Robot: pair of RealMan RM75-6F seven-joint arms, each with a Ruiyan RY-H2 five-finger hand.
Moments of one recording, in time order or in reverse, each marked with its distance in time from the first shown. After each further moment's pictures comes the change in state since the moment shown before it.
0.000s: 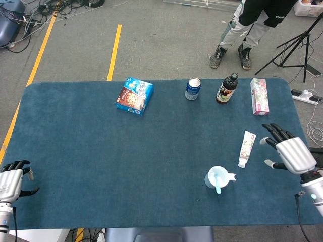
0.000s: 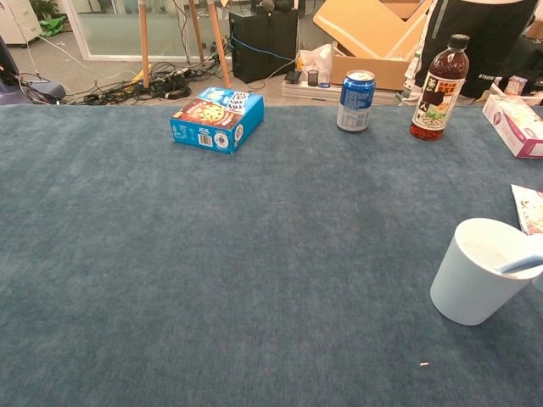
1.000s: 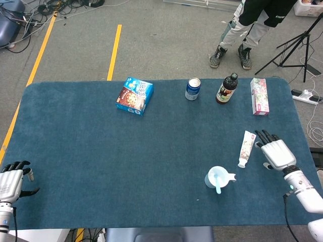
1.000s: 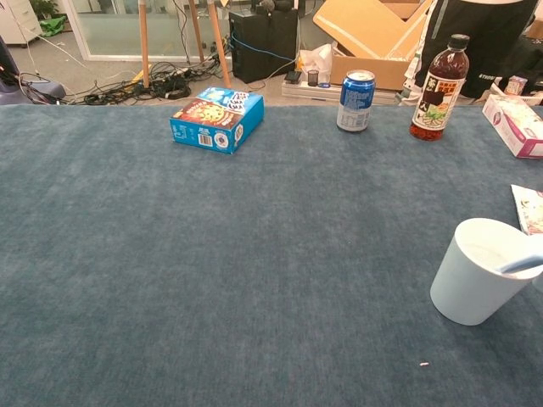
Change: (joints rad) left arm -0.001 -0.001 0.001 0.001 -0.003 -0.005 0.002; right arm 0.051 -0.234 0.021 0.269 0.044 -0.314 -0.230
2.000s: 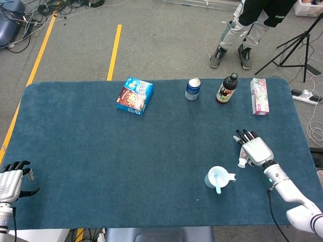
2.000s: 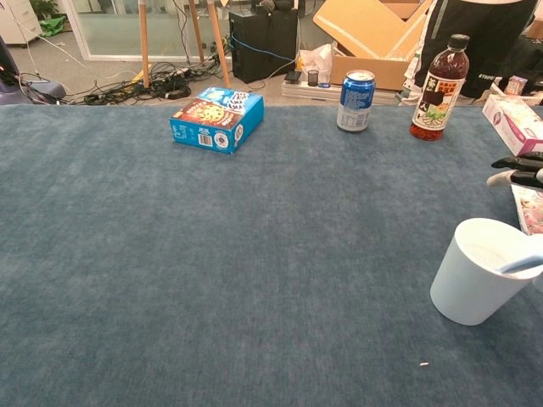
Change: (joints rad) left arm 0.004 0.008 0.001 -0.007 0.010 0.007 -0.014; right arm 0.082 -0.175 0.018 0.151 -0.023 -0.096 -0.035
